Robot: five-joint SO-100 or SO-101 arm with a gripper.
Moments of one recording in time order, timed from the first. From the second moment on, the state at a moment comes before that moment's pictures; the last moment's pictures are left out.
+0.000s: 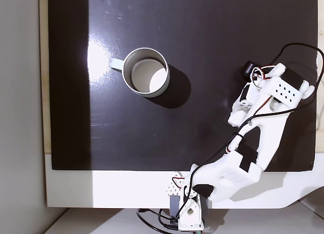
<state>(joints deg) 33.8 53.1 65.7 100.6 -98.2</state>
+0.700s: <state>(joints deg) 28.5 84.7 68.7 102.4 -88.9</state>
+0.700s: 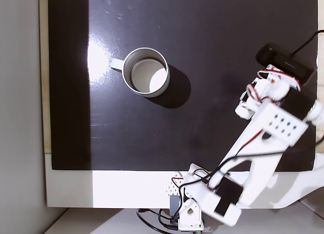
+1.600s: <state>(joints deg) -14.2 88.5 48.2 102.5 -34.5</state>
